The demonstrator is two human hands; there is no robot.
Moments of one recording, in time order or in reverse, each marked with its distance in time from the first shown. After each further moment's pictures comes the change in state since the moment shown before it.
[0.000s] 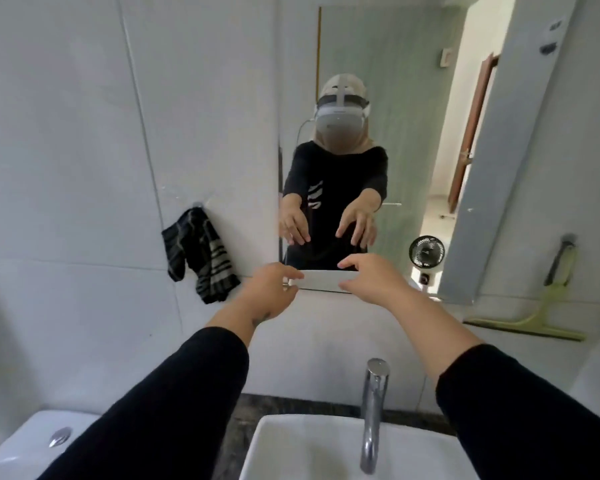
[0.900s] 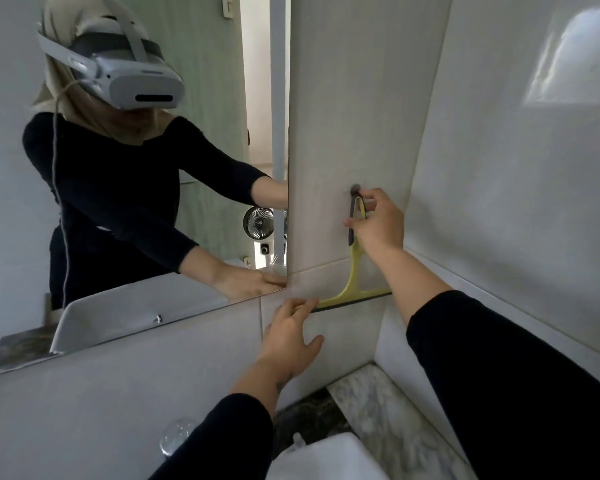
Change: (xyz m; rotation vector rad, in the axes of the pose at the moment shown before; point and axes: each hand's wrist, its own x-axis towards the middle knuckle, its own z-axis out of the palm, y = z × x) left_hand 0.090 0.176 0.318 -0.165 -0.302 0.514; right_hand 0.016 0.288 -0.121 0.300 0.878 0.500
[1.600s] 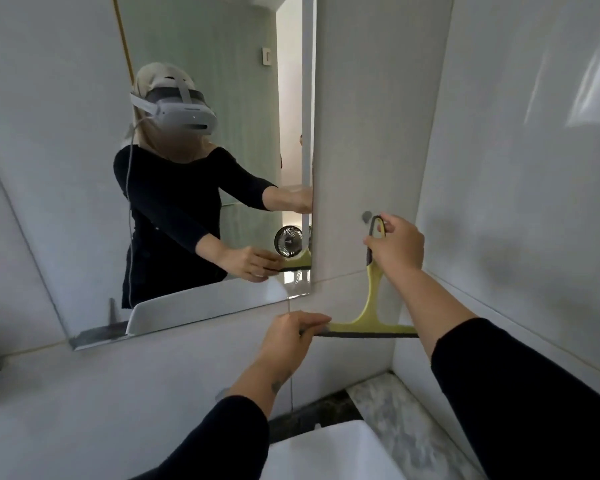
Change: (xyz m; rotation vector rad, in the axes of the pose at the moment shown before) left_hand -0.068 0.045 -0.077 -0.159 0.119 0.012; right_hand -0.068 -0.057 -0.060 -0.013 0.031 -0.004
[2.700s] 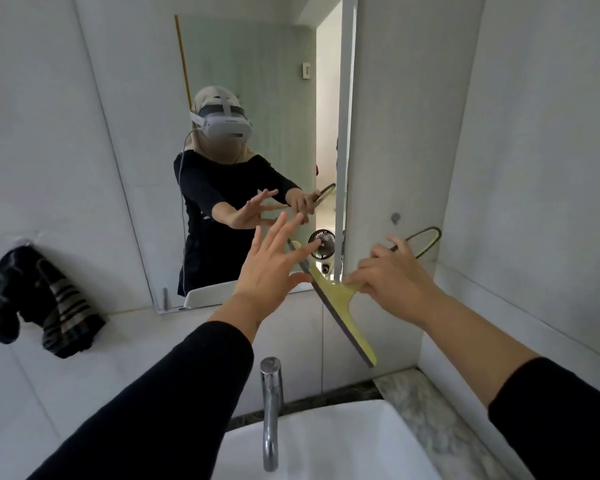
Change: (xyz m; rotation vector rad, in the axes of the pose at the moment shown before) left_hand -0.028 0.045 -0.129 0.789 0.244 0.291; right_hand -0.089 -0.019 -0.037 -0.792 -0.414 -1.039
